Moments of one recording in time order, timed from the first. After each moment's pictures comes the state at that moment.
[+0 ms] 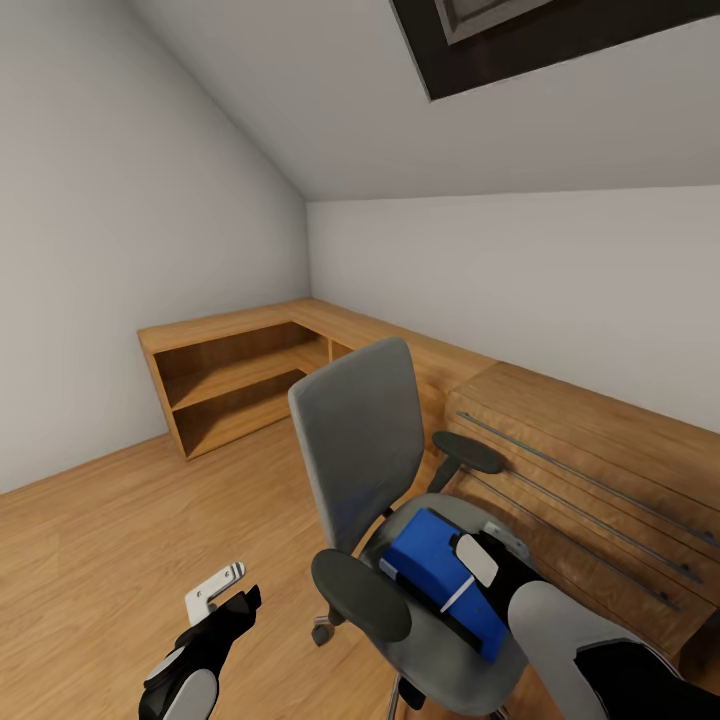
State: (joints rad) left arm -0.06 0.07 -0.29 -1.56 0.82 0.32 0.80; right arm -0.82 0.05 0.14 -0.25 -0.71 0.14 -0.54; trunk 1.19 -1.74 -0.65
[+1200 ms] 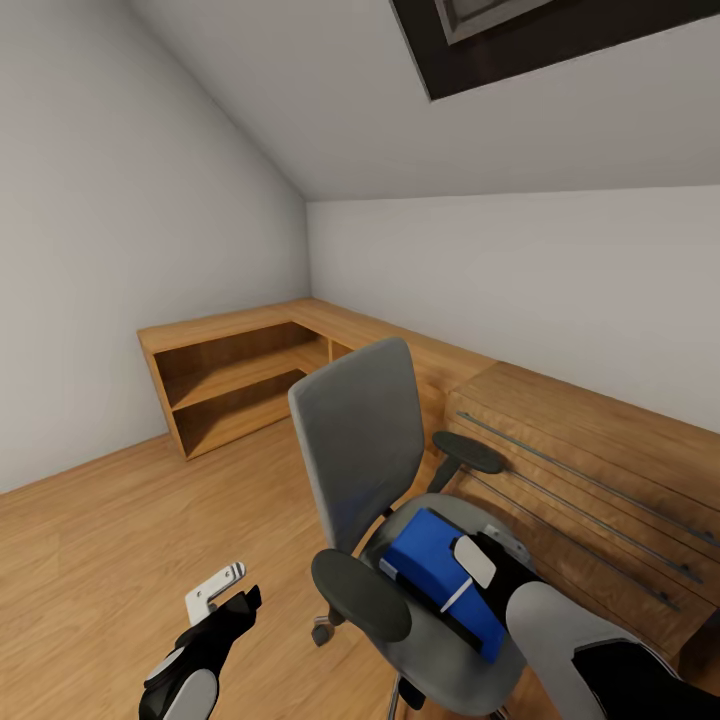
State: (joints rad) left arm -0.06 0.07 -0.29 -1.56 0.82 0.32 0.80; right arm -0.82 0.06 0.14 -0.25 -0.71 0.15 -0.58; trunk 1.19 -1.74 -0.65
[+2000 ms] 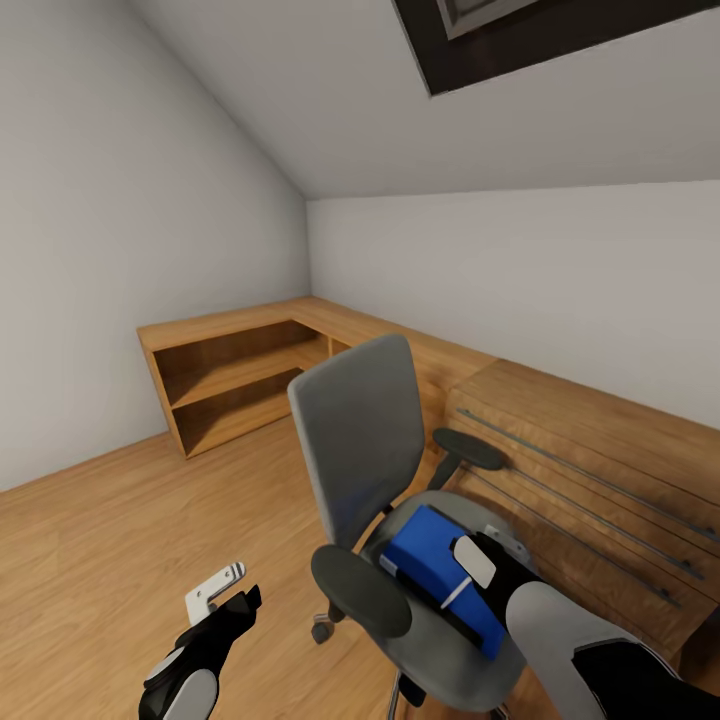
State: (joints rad) left arm -0.06 0.07 -0.29 -1.56 0.82 0.32 0.79; right arm -0.82 0.06 0.14 -0.25 -0.71 0.15 -0.58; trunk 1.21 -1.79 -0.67
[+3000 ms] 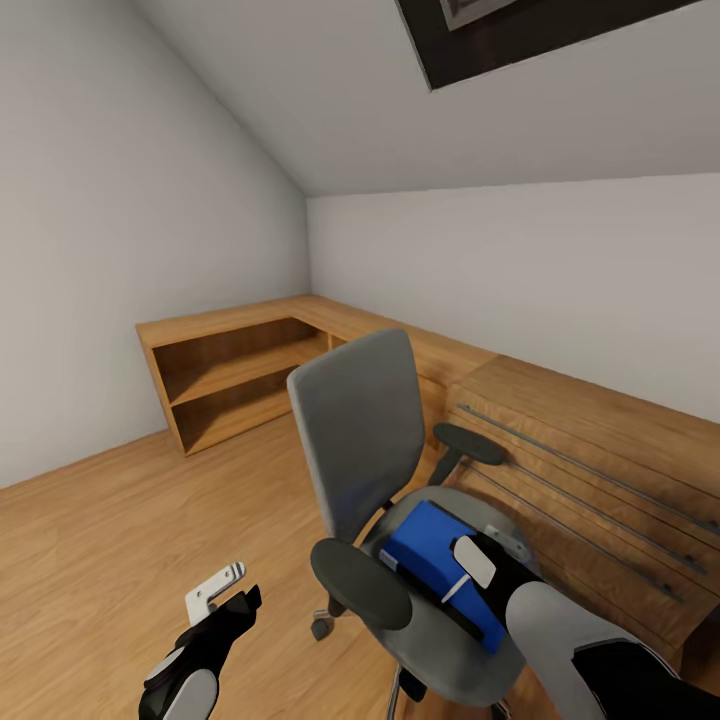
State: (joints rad) left arm -0.06 0.07 -0.29 -1.56 0.82 0.32 0.79; right arm -0.82 0.06 0.15 -0.25 -0.71 0.15 -0.58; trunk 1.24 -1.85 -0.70
